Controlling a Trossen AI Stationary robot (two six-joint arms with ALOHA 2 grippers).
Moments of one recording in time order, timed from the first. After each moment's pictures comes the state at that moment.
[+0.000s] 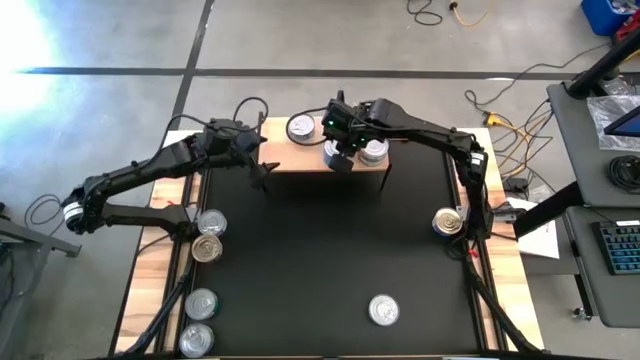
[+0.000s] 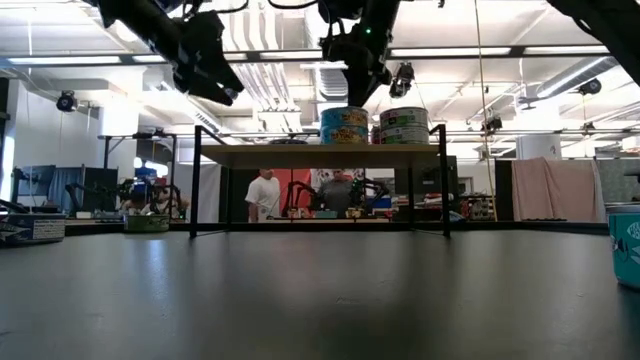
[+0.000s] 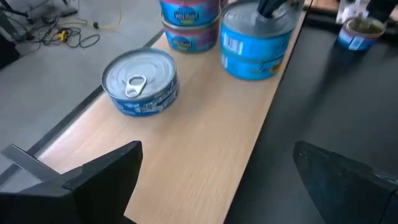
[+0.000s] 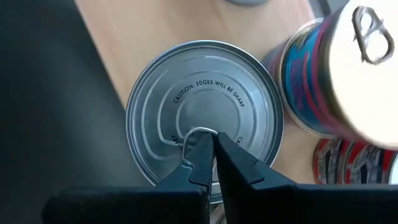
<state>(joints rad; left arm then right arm) 0.51 1.03 0.91 -0.43 -0.02 0.07 -0.36 2.02 2.12 -1.28 0.16 -0.02</state>
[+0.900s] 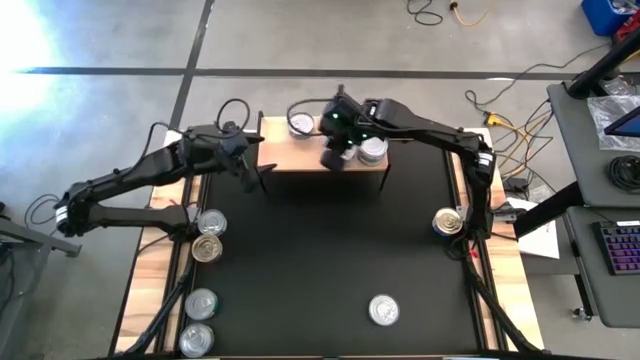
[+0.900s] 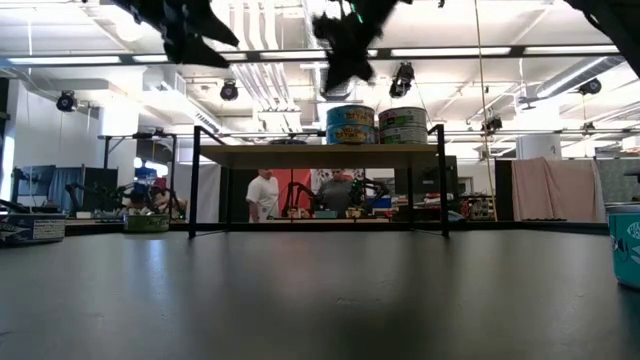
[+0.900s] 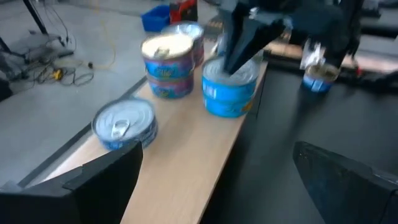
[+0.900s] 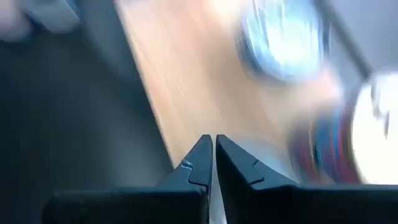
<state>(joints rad) 0.40 0.91 0.92 -0.39 -0.07 0.01 -0.36 1.93 2.04 -1.04 0.01 -0.02</state>
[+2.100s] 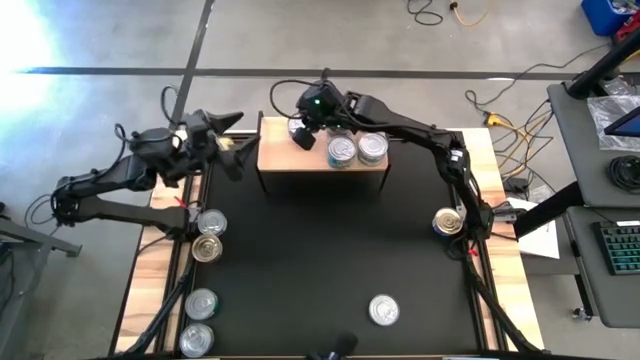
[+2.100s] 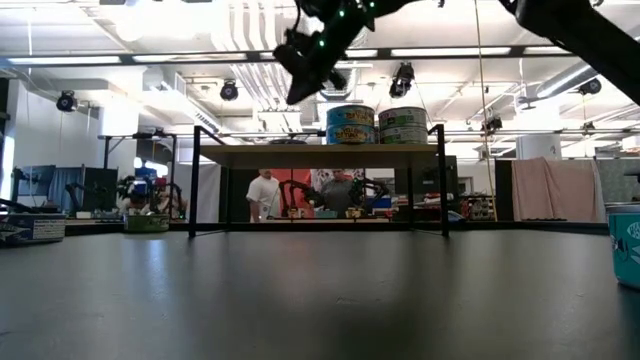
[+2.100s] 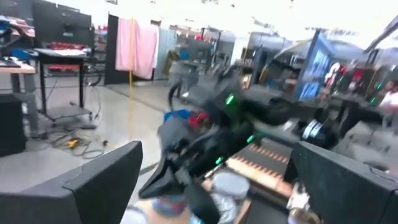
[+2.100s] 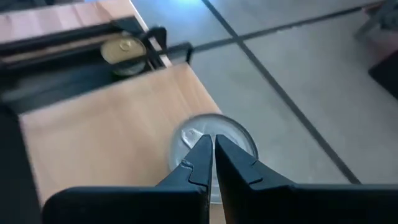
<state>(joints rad) 0.13 0.83 1.05 -0.16 -0.47 -0.14 -0.41 2.17 2.28 -0.75 0.19 -0.06</state>
